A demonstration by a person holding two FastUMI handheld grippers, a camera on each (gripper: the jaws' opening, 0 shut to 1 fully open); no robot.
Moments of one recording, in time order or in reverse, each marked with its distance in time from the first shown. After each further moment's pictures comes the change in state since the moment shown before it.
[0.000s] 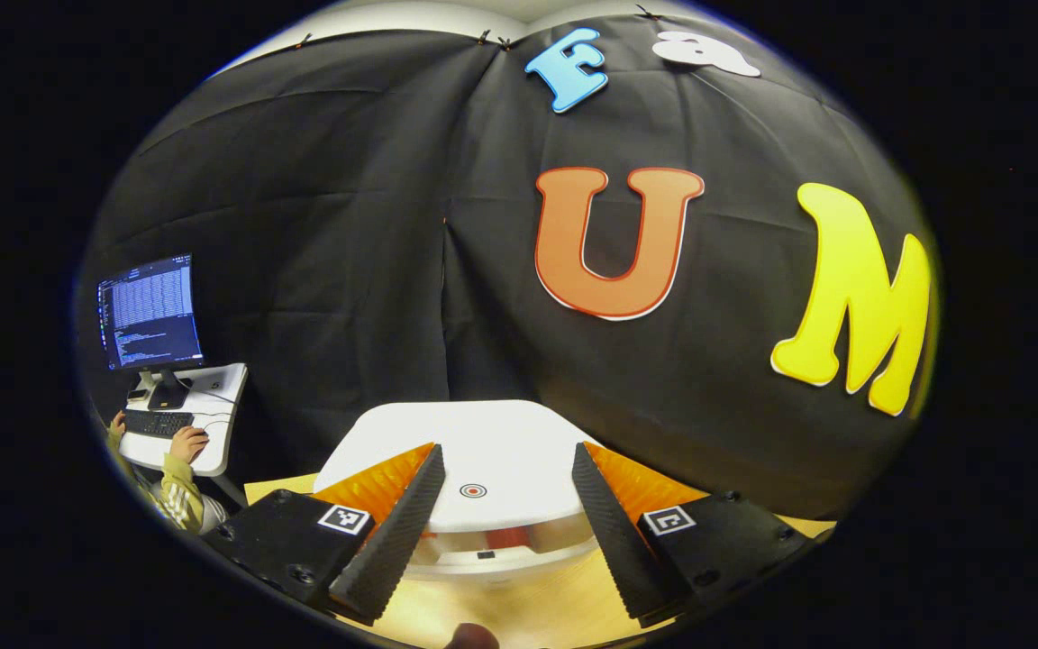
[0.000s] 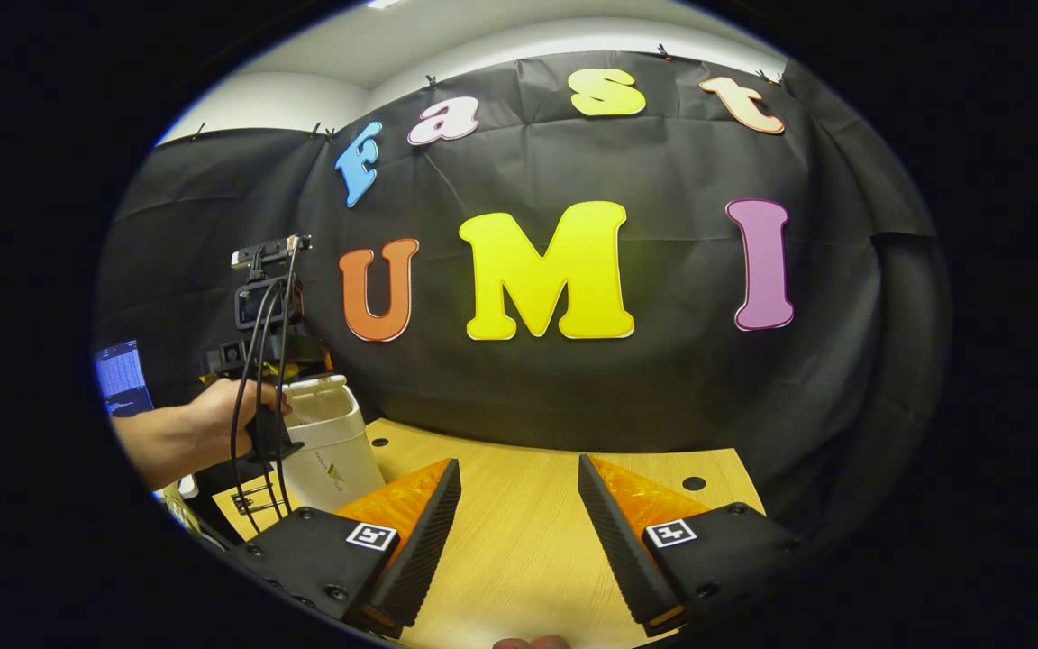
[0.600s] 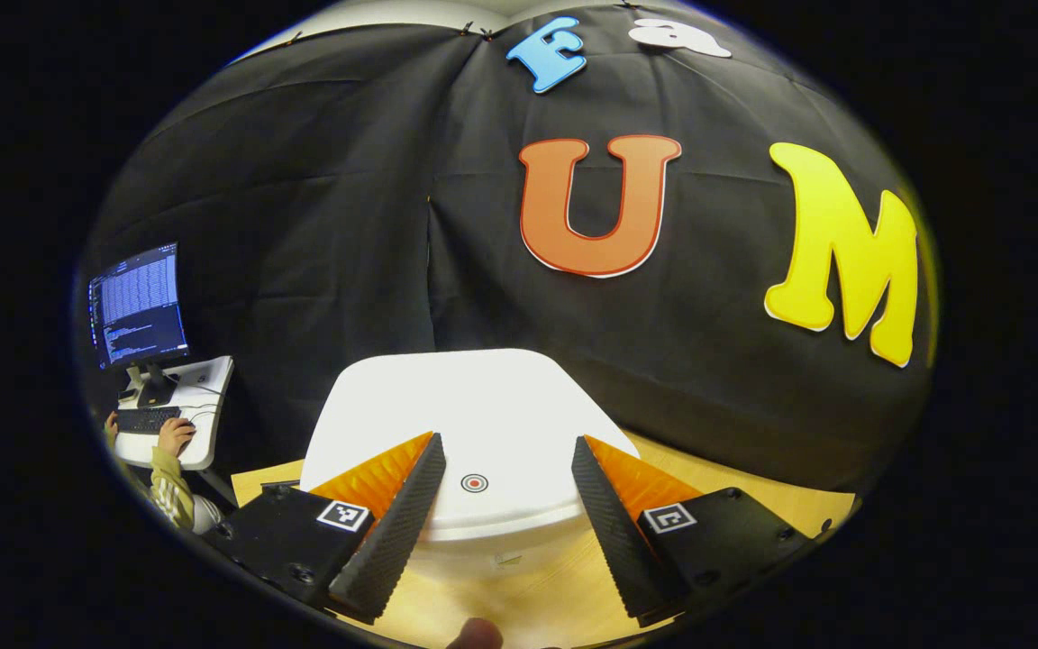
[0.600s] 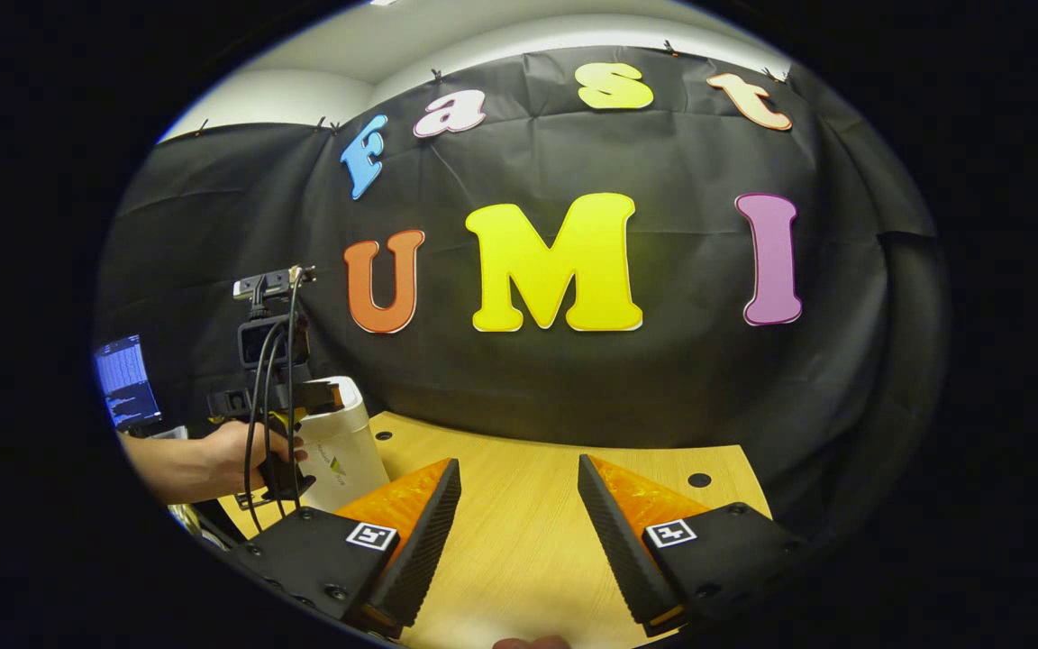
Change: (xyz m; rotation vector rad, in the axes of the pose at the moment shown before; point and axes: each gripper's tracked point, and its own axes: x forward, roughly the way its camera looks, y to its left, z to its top) left arm 0.000 -0.002 -0.047 0.077 0.005 -0.045; right arm 0.007 0.006 -0.008 0.007 0.023 0.014
